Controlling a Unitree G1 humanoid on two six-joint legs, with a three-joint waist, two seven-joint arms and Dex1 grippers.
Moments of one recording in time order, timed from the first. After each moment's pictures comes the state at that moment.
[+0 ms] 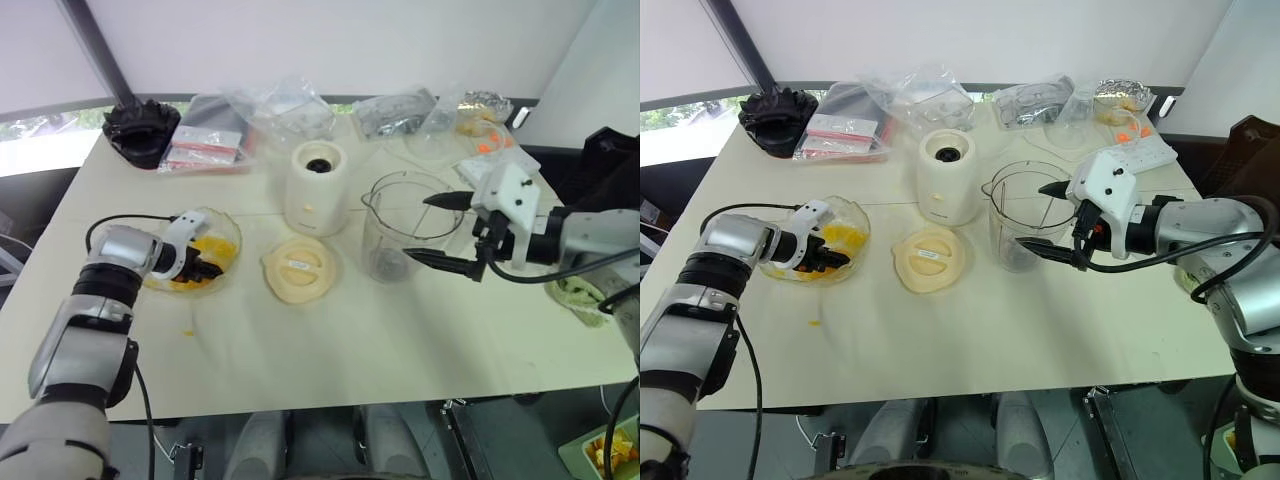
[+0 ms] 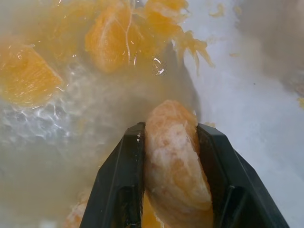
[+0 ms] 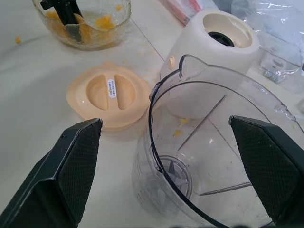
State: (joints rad) left arm -0.86 0.66 -0.22 0.76 -0.01 0.87 -1.05; right arm -0.42 -0.97 -0.09 -0.46 0.53 0.71 0.89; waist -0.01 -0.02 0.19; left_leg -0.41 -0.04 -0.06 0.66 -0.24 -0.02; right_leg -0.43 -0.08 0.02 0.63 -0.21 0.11
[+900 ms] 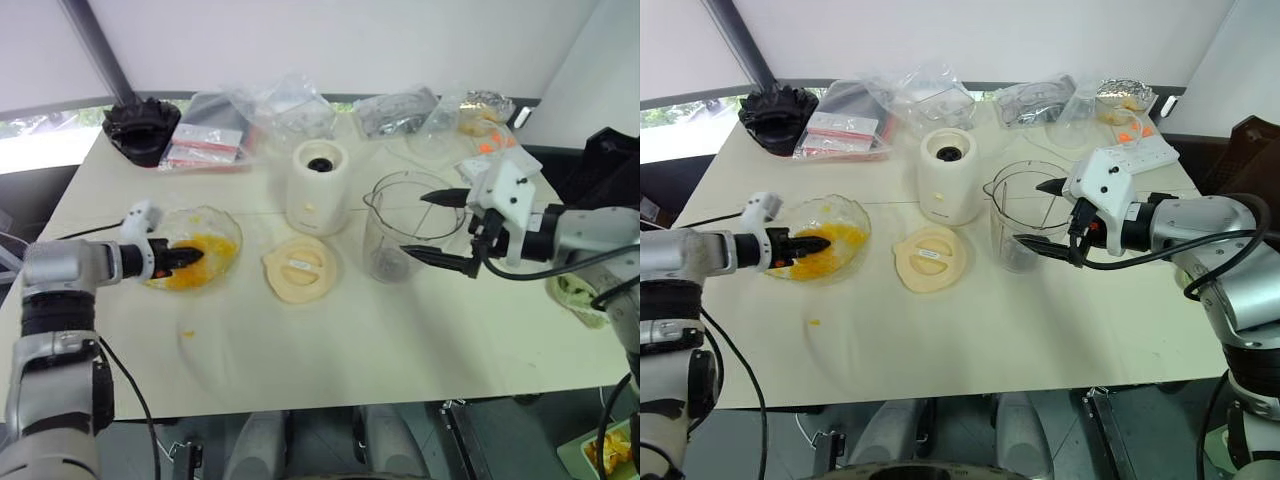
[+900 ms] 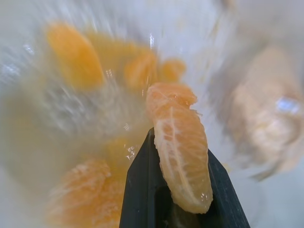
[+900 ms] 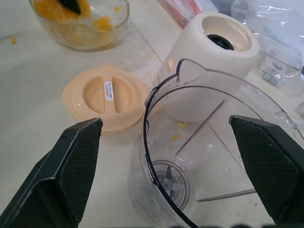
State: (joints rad) left arm -0.67 0.71 0.26 0.40 -0.31 1.20 -0.86; right arm -0.44 -0.95 -0.07 -0.44 0.50 0.69 0.89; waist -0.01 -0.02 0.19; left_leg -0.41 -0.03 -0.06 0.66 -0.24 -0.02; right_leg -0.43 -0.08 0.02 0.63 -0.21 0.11
